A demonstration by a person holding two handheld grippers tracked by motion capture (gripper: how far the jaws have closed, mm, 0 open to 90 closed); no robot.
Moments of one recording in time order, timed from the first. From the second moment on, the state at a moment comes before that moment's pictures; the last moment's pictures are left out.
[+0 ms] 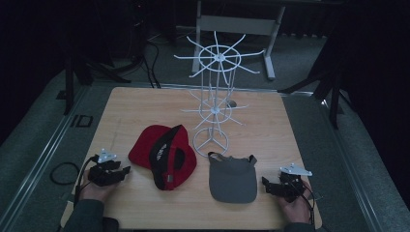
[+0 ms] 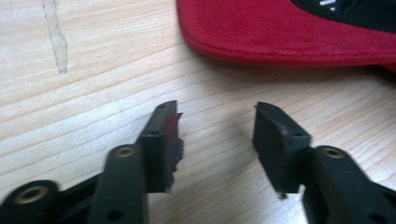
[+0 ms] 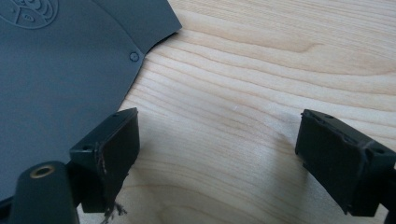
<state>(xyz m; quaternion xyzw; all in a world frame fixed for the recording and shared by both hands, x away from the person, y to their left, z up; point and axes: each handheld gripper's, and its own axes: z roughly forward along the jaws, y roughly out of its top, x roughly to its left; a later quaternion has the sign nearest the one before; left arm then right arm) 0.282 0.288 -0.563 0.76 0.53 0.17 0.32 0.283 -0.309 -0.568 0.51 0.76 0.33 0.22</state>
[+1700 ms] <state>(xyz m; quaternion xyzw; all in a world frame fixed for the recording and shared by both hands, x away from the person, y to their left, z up) 0.395 0.213 -0.540 0.85 0.44 0.18 0.23 0.283 -0.309 -0.568 0.51 0.76 0.33 0.22</state>
